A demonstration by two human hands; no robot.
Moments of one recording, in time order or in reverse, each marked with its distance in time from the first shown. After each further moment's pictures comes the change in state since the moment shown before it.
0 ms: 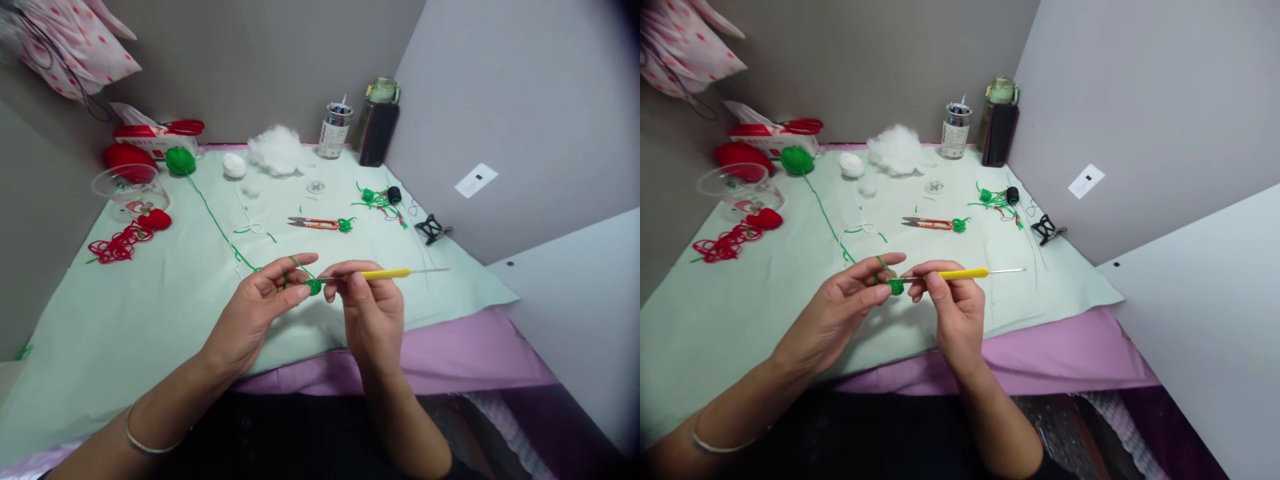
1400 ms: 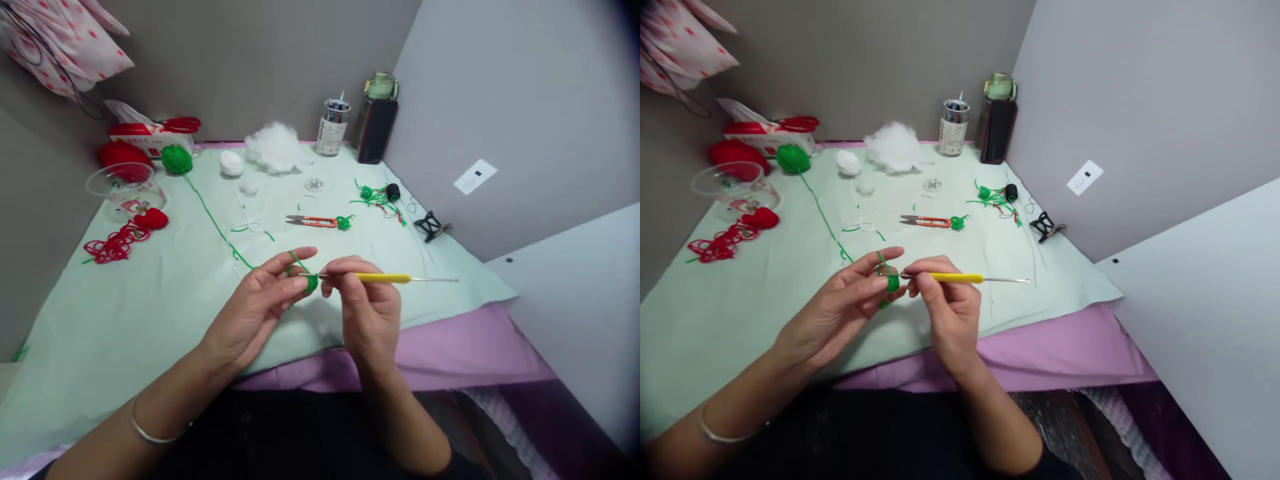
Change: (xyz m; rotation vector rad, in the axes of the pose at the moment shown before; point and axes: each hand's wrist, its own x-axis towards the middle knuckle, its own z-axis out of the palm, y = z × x) left_hand 0.006 0.003 0.001 -0.262 -0.078 -0.104; right_hand 0.000 -0.002 0.002 -0.102 0.000 -0.089
